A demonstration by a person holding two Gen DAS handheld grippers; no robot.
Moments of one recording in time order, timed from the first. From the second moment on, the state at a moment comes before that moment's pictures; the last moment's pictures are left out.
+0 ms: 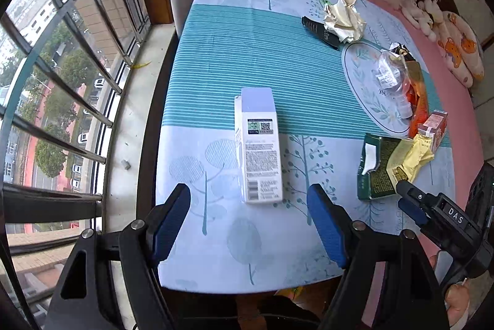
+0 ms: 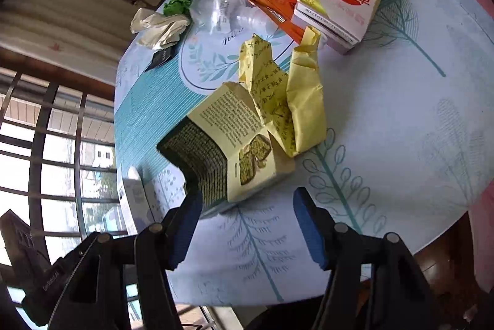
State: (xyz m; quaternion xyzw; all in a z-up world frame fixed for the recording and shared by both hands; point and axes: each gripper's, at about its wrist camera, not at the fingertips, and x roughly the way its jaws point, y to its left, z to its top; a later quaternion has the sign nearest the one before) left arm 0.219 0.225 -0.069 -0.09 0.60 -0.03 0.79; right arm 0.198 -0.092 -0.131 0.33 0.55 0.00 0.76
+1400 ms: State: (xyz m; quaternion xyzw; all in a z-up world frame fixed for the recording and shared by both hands) left arm 0.189 0.135 -0.032 0.02 0.54 -0.21 0.81; right arm 0.138 -0.052 -0.025 0.13 0.48 0.02 0.87
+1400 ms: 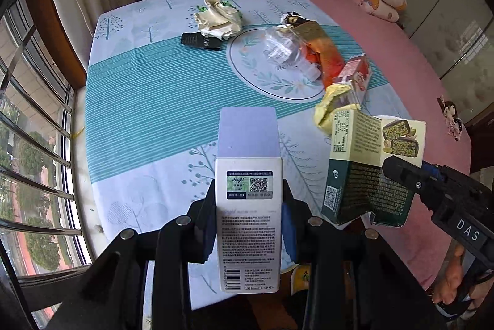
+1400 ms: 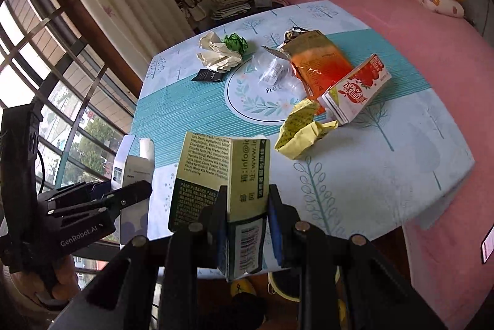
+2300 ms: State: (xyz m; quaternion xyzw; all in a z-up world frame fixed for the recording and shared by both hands) left arm 0.001 -0.013 -0.130 -0.01 0.62 -0.10 0.78; right arm 0.022 -0.163 -0.140 0.02 0.59 0.14 0.80
